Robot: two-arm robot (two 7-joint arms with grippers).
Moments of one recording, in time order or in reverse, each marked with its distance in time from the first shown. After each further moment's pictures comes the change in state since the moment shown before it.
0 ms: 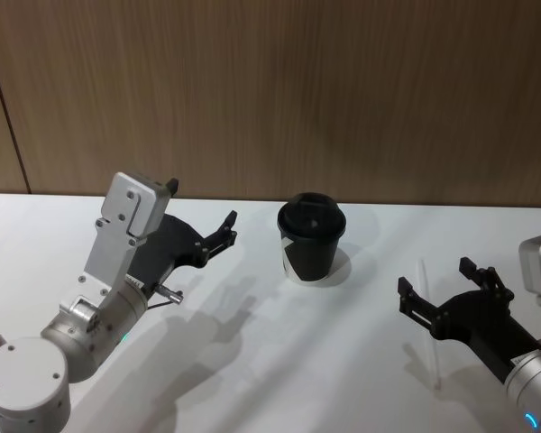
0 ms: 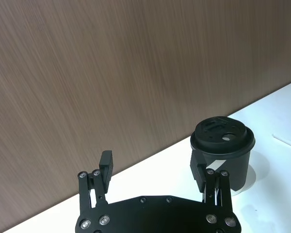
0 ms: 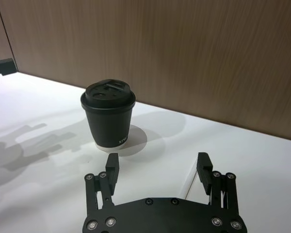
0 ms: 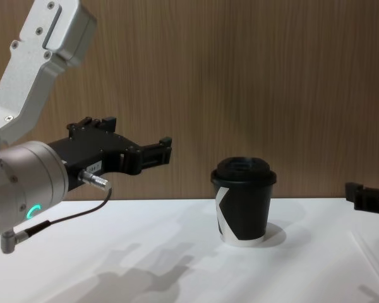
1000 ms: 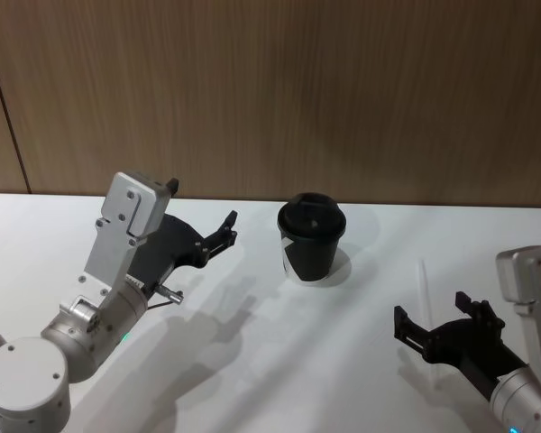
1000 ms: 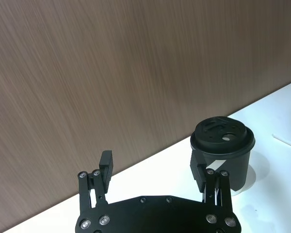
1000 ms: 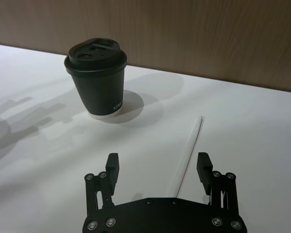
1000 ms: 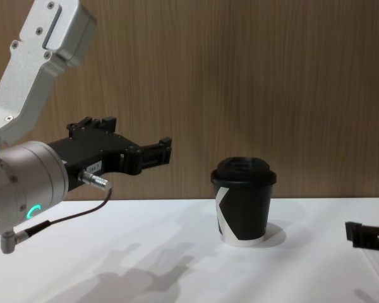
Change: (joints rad) left arm 0.000 0.000 0.000 0.000 0.000 0.000 0.000; right arm -0.013 -0.060 -0.004 -0.015 -0.011 0.181 -0.060
